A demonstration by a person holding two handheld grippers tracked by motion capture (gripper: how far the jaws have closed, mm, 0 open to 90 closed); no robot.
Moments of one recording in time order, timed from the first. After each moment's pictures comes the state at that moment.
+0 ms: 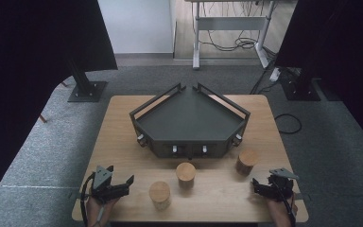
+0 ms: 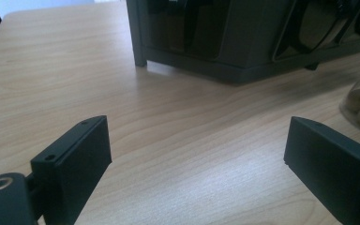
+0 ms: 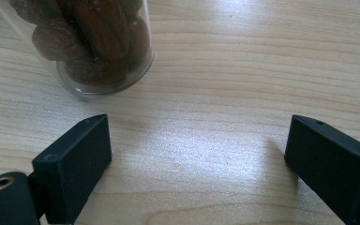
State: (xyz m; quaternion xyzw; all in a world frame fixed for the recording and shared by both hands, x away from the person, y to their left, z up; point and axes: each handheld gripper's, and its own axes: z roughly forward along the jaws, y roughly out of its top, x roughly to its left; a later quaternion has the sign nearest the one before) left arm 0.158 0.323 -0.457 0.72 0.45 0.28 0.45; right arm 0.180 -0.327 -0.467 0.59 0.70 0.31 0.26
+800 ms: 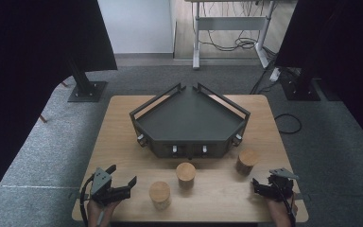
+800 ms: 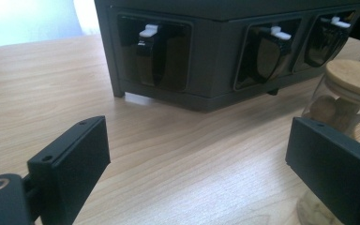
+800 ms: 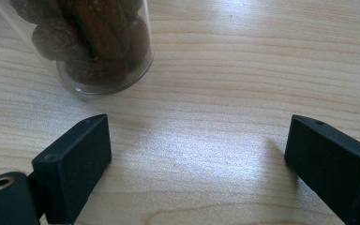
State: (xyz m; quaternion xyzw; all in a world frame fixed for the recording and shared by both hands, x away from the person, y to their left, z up) left arm 0.143 0.320 -0.450 0.71 0.42 0.28 0.49; right arm 0.180 -0.327 -0.467 0.59 0.70 0.31 0.26
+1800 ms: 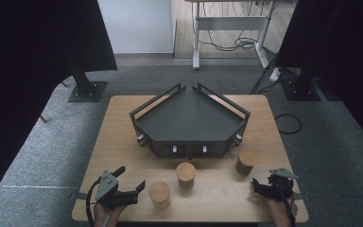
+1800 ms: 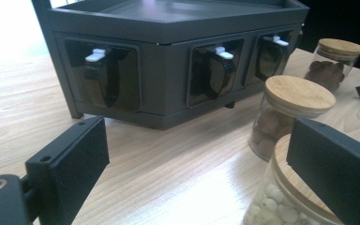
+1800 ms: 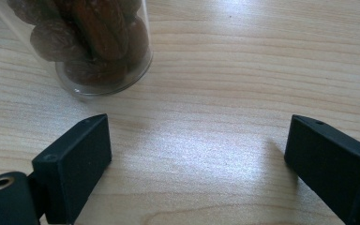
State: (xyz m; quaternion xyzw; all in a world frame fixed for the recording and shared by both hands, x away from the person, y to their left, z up) left arm 0.137 0.309 -0.449 0.71 0.38 0.26 0.53; right arm 0.181 -0.327 -0.466 0.59 0.70 0.31 0.26
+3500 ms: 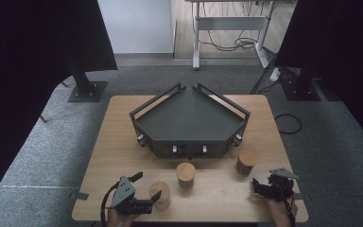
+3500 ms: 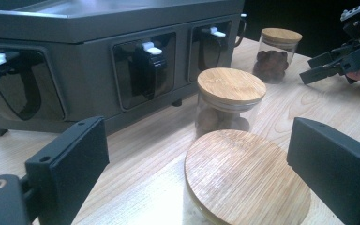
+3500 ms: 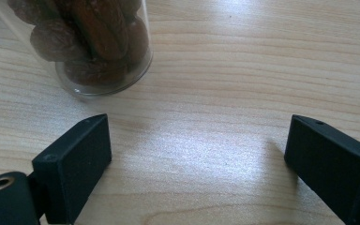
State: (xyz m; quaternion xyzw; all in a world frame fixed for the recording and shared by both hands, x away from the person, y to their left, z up) left arm 0.139 0.282 -0.456 0.74 0.32 0.22 0.54; right arm 0.181 -0.327 -0.466 0.59 0.70 0.31 0.26
